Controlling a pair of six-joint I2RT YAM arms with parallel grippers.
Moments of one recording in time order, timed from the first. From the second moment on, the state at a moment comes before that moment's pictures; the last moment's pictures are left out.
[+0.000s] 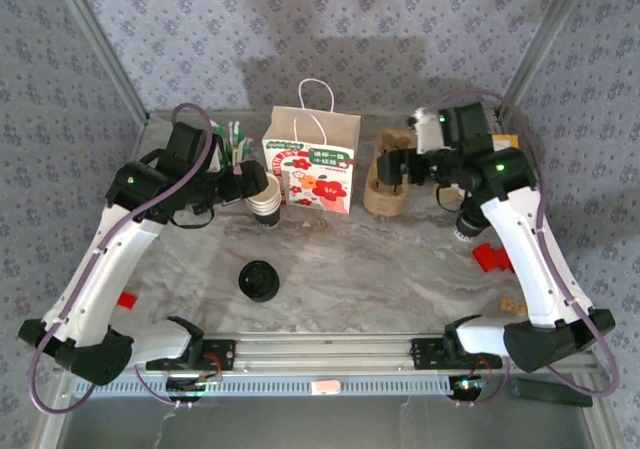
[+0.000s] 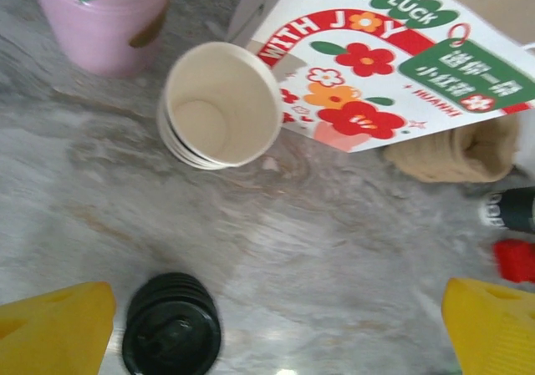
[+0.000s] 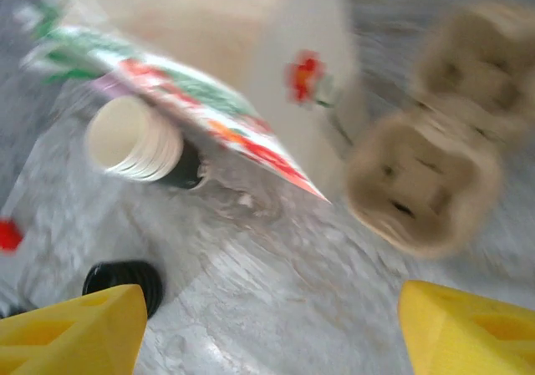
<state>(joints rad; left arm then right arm) -0.51 1.22 1.60 -1.25 0.03 -0.75 0.37 1.29 1.61 -1.06 -0.31 0.14</state>
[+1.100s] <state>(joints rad) -0.39 1.17 1.48 -1.18 0.17 -1.01 0.66 1.92 2.31 -1.18 -0.21 -0.31</state>
